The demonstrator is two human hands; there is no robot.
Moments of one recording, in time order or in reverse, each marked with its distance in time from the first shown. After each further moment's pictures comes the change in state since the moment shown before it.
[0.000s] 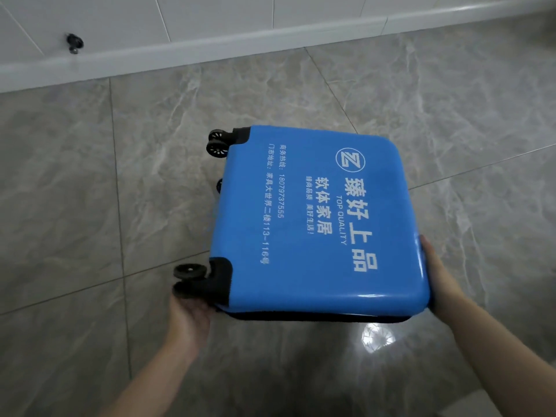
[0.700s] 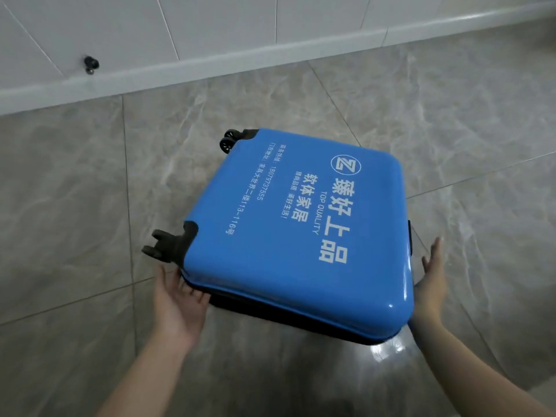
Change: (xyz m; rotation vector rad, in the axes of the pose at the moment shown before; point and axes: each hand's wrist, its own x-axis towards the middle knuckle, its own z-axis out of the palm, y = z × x) left_hand -0.025 0.051 0.019 -0.176 -0.027 0.053; right_hand -0.016 0.017 0.028 -0.110 0.313 -0.527
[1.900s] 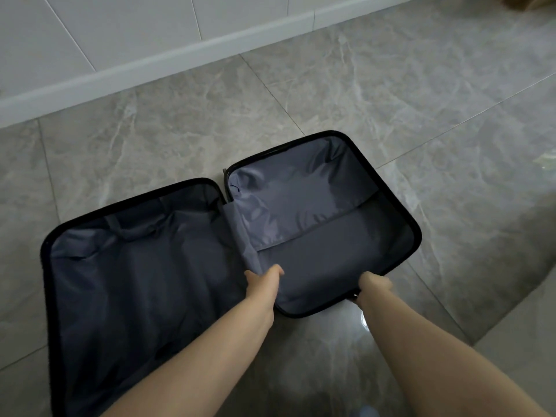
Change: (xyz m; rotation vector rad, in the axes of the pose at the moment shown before) left_hand -0.020 -0.153 0.156 0.914 -0.007 -0.335; right_hand 0.052 0.106 0.000 0.165 0.124 0.918
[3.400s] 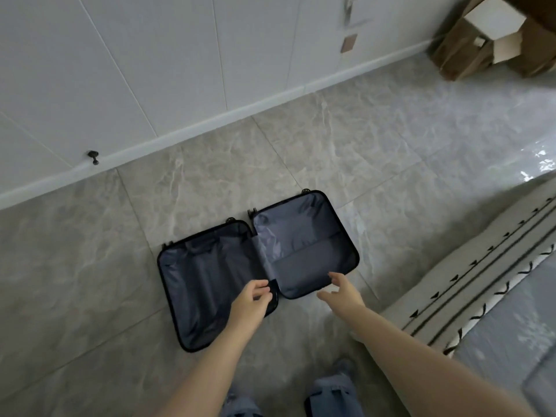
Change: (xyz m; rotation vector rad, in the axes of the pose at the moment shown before) left_hand -0.387 0.158 -0.184 0.424 -0.189 0.335; right_hand -0.478 -0.153 -0.126 -0.808 -0.307 -0.392
